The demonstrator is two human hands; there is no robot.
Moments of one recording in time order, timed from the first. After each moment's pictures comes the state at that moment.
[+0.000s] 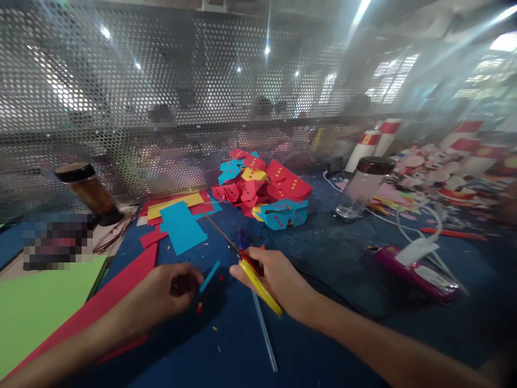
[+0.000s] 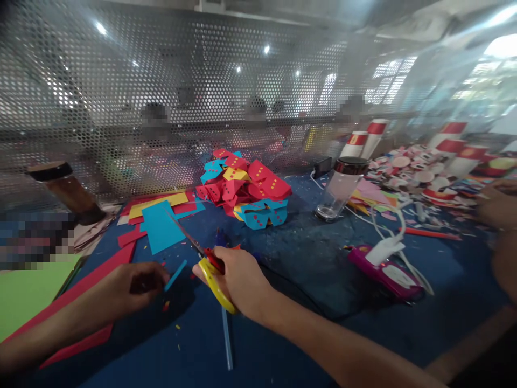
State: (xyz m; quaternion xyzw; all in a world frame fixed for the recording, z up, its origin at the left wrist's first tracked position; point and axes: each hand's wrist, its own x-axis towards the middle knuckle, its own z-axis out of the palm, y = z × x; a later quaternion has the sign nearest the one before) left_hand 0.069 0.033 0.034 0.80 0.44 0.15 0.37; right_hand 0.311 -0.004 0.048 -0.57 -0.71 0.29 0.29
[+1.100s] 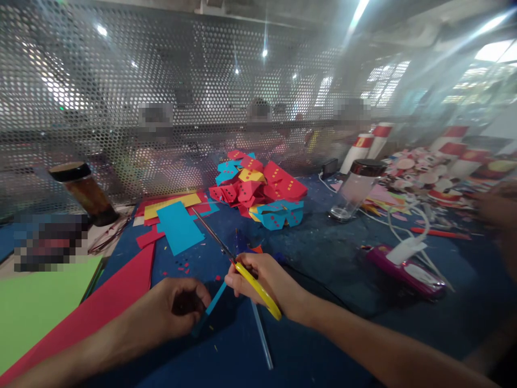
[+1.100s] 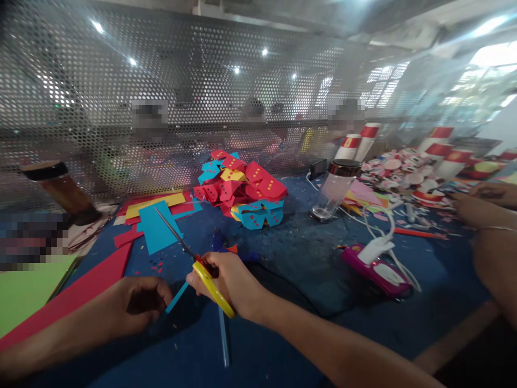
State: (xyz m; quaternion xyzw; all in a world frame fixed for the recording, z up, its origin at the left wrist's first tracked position) left_hand 0.081 0.013 0.036 0.69 0.37 0.16 0.59; right_hand 0.304 -0.009 0.051 -0.51 -0.61 0.51 0.32
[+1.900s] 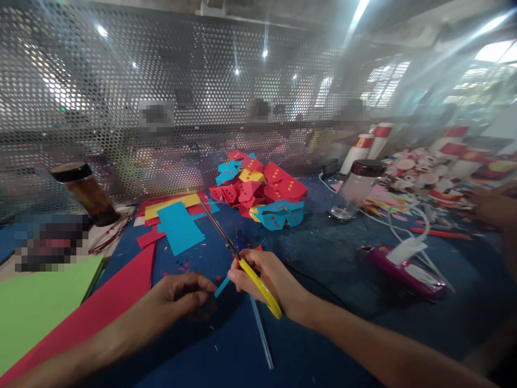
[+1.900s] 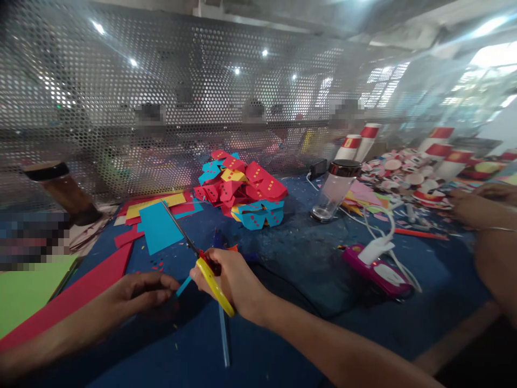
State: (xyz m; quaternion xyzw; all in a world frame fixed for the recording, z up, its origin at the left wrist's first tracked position) left_hand 0.083 0.015 0.044 0.64 0.38 0.18 0.65; right_hand 0.300 -0.009 0.060 -0.54 -0.63 0.45 0.33
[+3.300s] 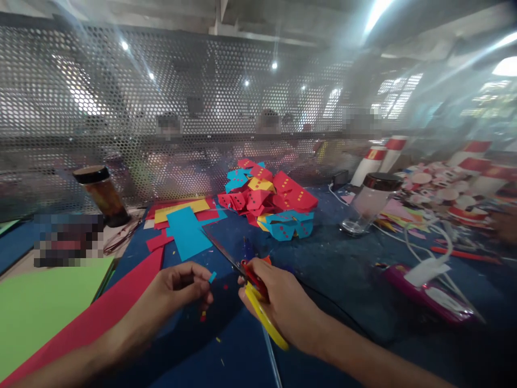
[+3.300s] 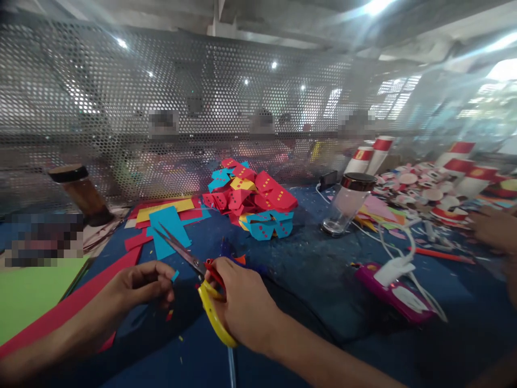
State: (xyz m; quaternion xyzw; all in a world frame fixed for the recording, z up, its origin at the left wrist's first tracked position) left_hand 0.084 0.022 0.045 0.54 0.40 0.34 0.66; right_hand 0.308 -0.017 0.051 -0.54 -0.72 0.31 0.30
